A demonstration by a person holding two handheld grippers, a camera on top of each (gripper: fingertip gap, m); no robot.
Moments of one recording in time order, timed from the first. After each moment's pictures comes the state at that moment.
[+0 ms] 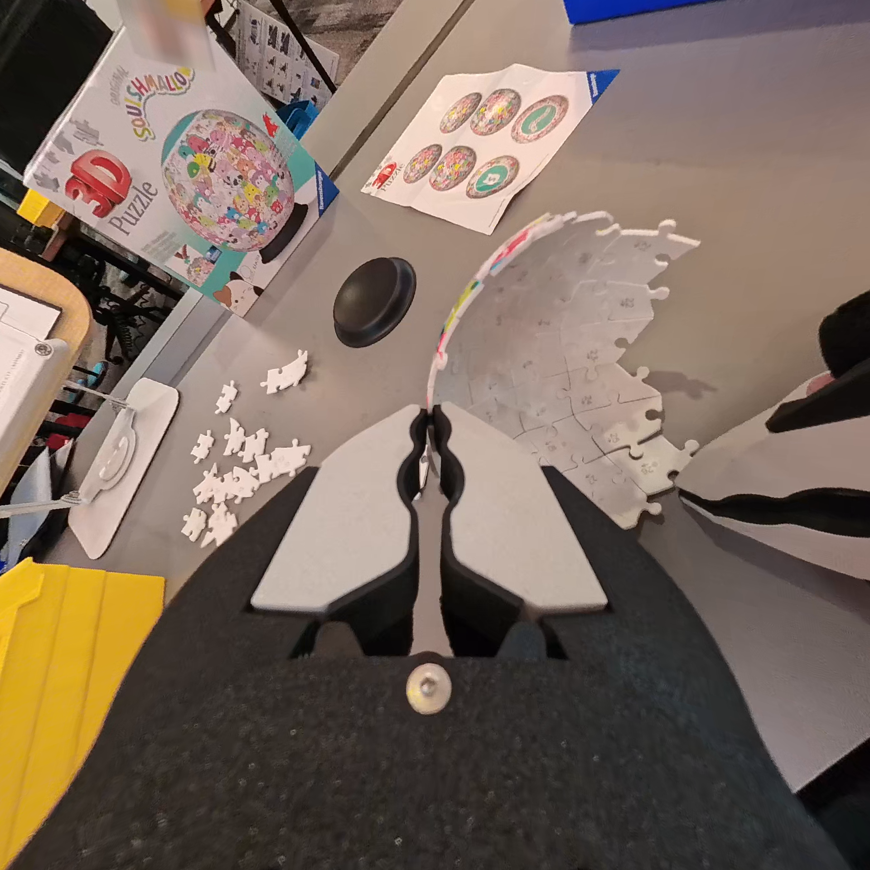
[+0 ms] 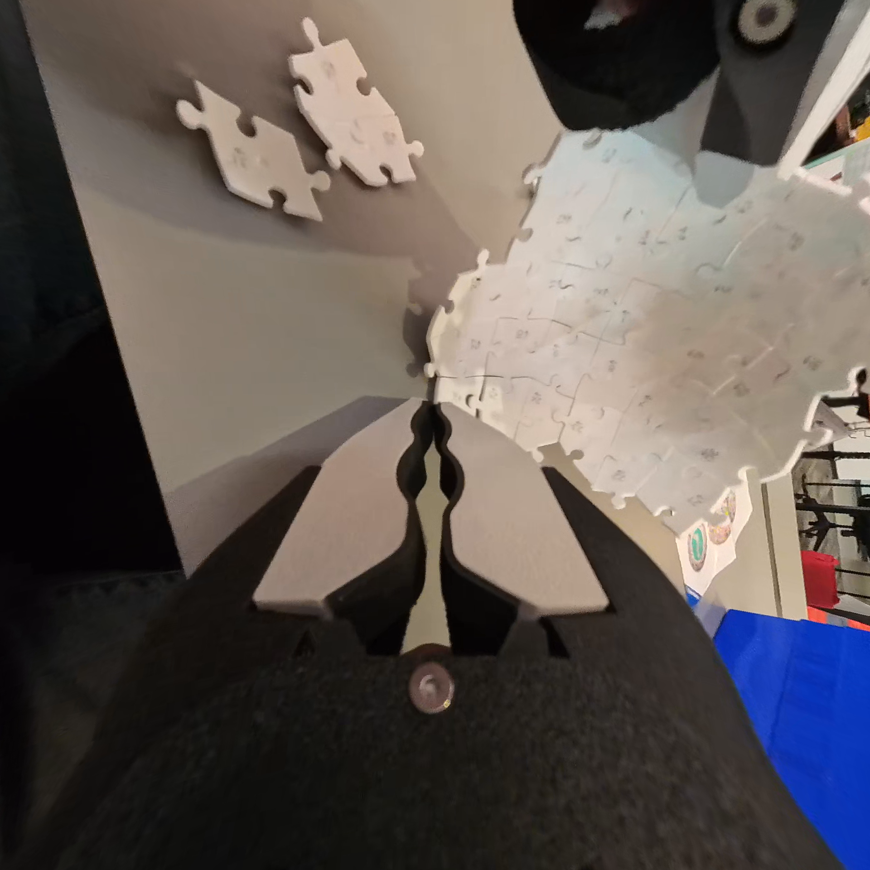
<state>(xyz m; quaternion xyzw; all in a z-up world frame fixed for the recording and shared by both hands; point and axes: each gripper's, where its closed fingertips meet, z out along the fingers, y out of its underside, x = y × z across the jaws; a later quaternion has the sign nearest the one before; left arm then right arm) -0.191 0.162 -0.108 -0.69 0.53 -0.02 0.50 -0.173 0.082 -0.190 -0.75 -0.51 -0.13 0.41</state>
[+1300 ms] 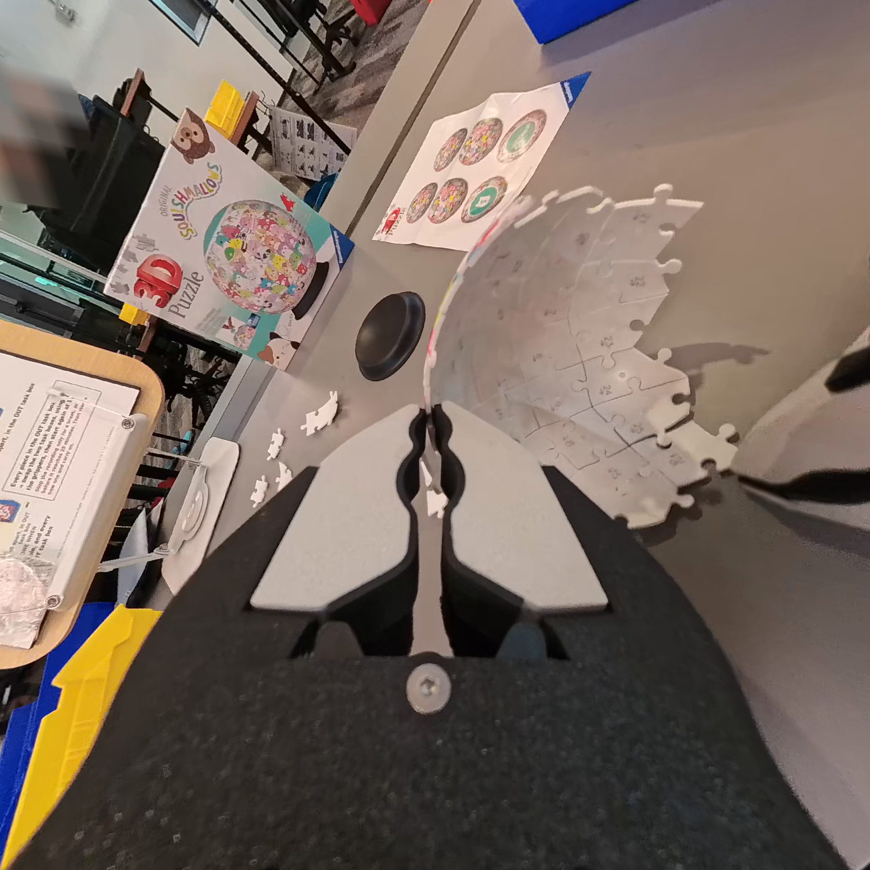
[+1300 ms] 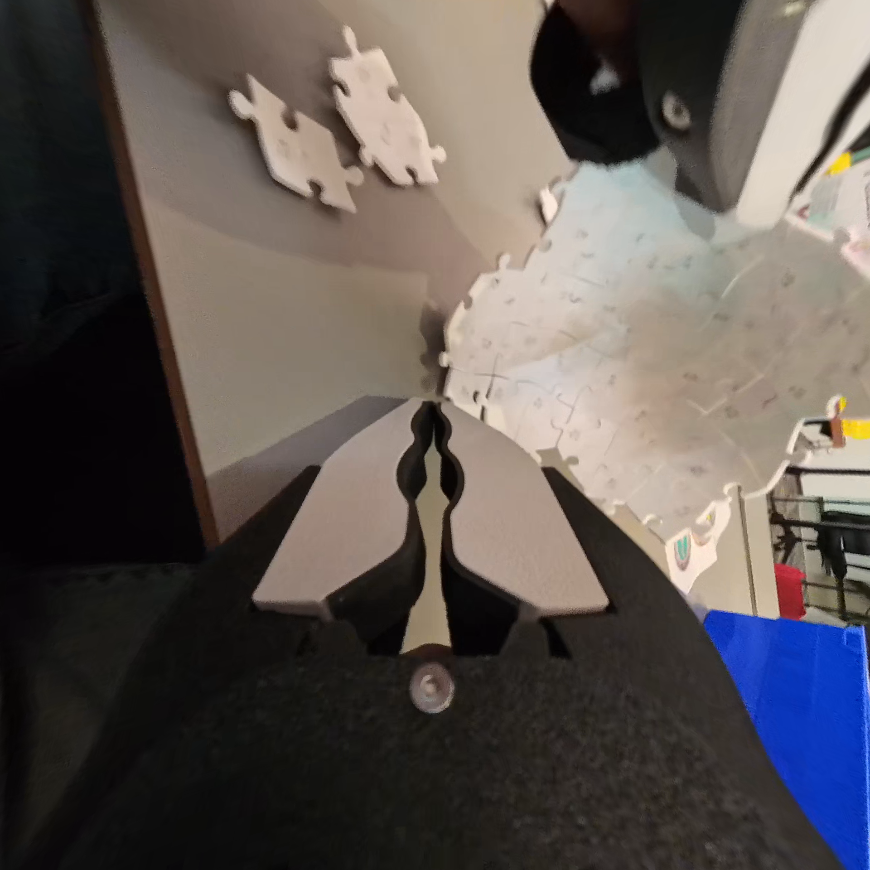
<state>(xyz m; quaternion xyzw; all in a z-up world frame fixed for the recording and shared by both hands) -0.184 0.156 -0.106 -0.62 0.57 0.03 0.54 -0.173 0.071 -0.190 -0.73 -0.52 -0.14 0.42</state>
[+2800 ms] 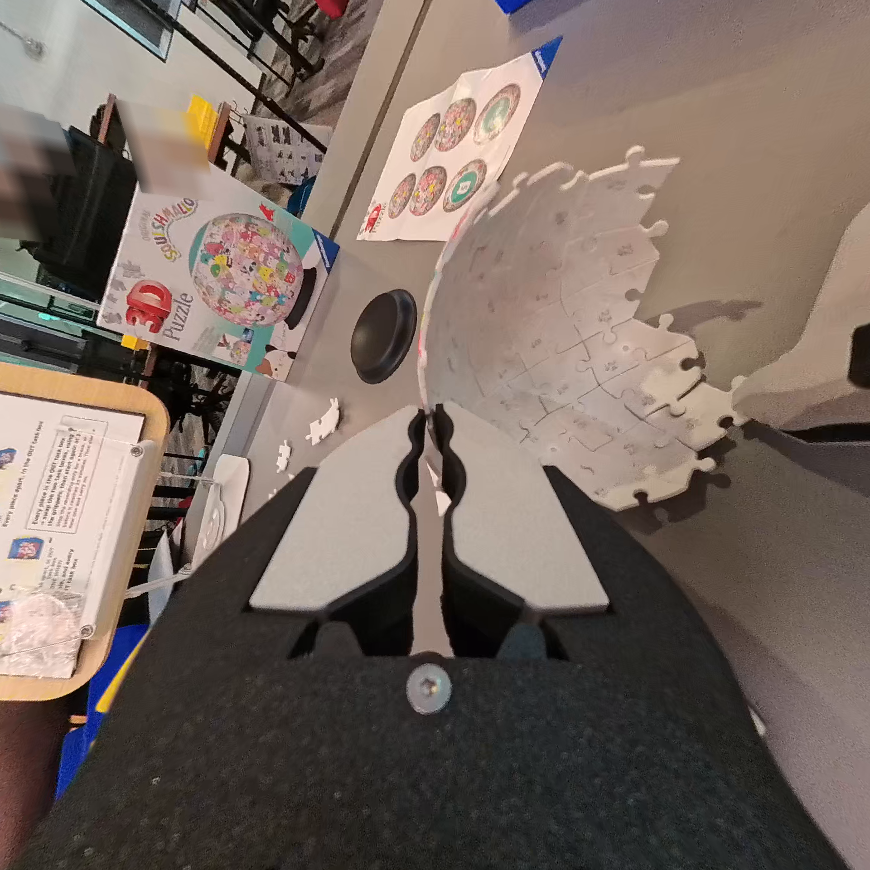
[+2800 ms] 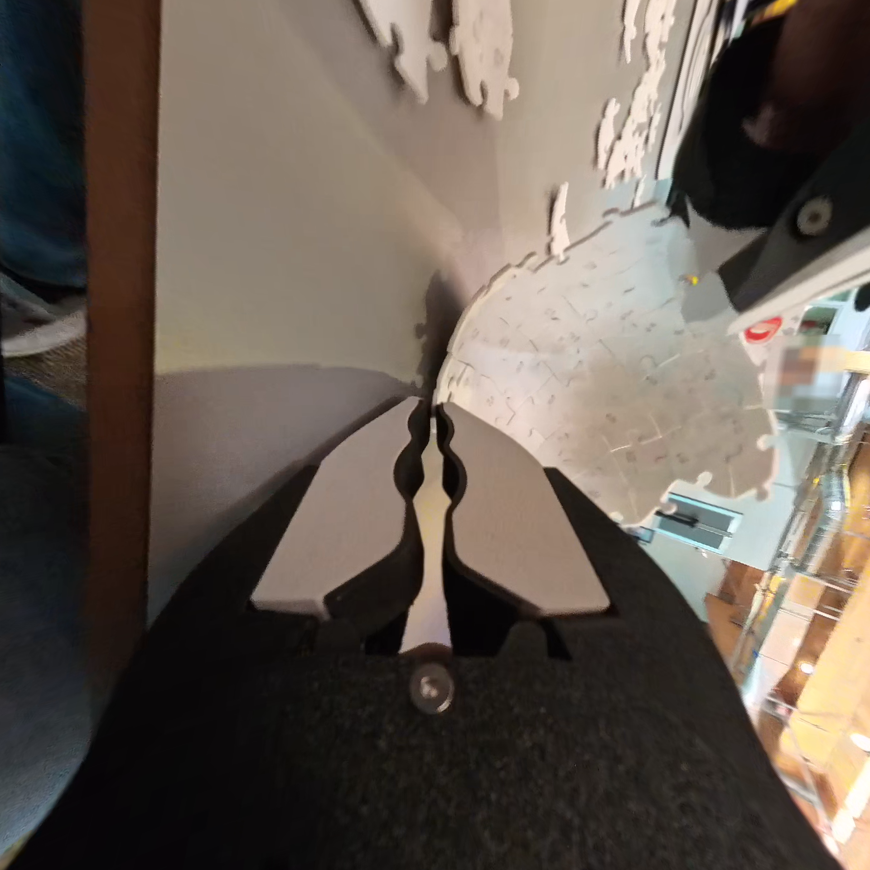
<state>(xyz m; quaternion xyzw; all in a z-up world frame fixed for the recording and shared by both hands) -0.182 0.159 -0.110 -0.59 0.61 0.06 0.52 -0.156 0.079 -0.187 -0.61 -0.64 -0.31 0.36</state>
